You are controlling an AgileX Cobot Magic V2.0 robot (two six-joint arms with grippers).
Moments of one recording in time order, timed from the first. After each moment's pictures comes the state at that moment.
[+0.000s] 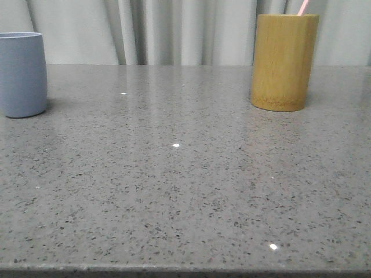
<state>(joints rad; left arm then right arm) -0.04 0.00 0.00 0.06 0.06 0.00 0.04 -0.01 0.03 -0.02 0.12 0.06</state>
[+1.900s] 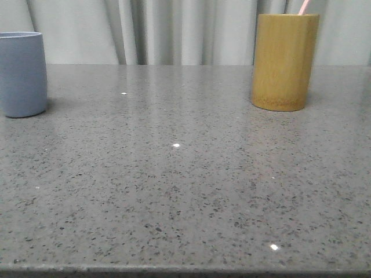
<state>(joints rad) -0.04 0.59 -0.87 -0.13 0.85 -0.03 0.04 0.42 -0.71 -0.02 0.72 0.06</state>
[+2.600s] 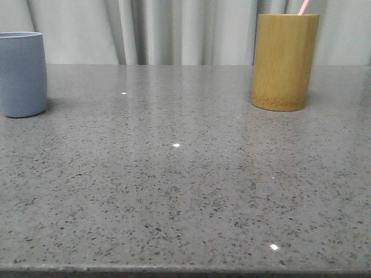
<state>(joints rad) -0.04 0.73 -0.92 -0.13 0.96 -0.01 0.04 0.46 -0.75 -0.01 0.78 0.06</state>
